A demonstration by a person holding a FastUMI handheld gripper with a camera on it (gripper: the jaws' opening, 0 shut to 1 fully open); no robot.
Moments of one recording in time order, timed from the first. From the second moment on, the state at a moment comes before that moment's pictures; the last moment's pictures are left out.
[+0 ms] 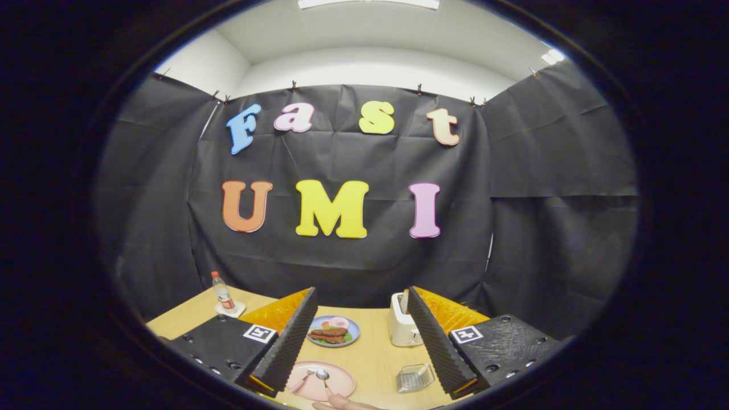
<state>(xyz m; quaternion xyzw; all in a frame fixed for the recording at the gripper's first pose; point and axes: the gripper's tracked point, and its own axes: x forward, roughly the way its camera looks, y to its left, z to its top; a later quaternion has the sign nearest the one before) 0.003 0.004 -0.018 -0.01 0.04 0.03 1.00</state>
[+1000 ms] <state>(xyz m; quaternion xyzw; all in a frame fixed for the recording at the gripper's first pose) 0.038 0.047 -0.316 -0.01 0.33 0.04 0.94</state>
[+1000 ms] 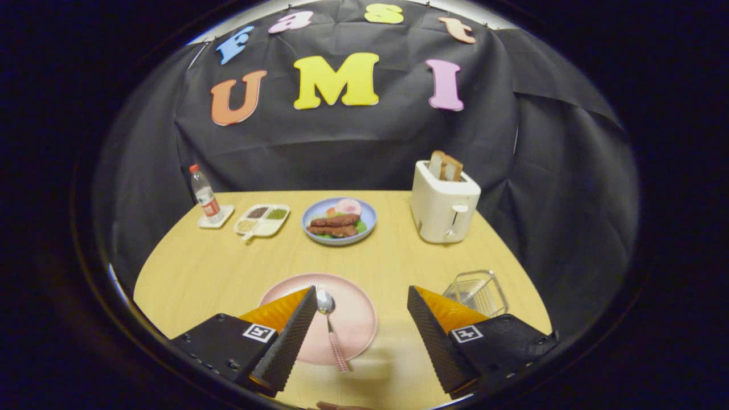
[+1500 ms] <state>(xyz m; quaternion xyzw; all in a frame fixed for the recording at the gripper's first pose) 0.028 0.078 -0.412 -0.01 0.45 0.05 0.89</state>
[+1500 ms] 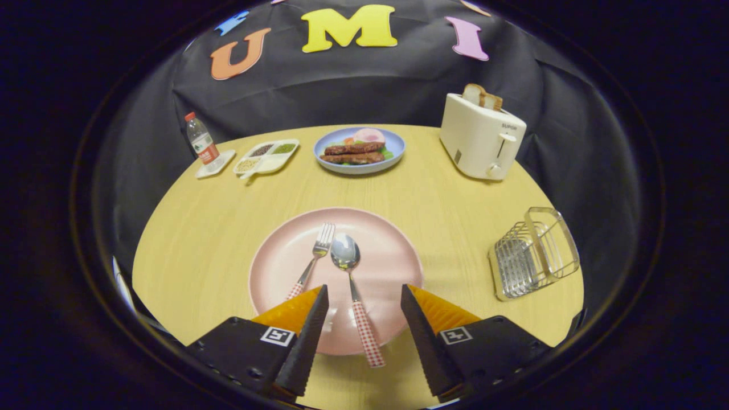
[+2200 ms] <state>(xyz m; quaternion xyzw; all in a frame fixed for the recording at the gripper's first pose) 0.026 0.082 -0.450 0.03 0.51 0.01 0.86</state>
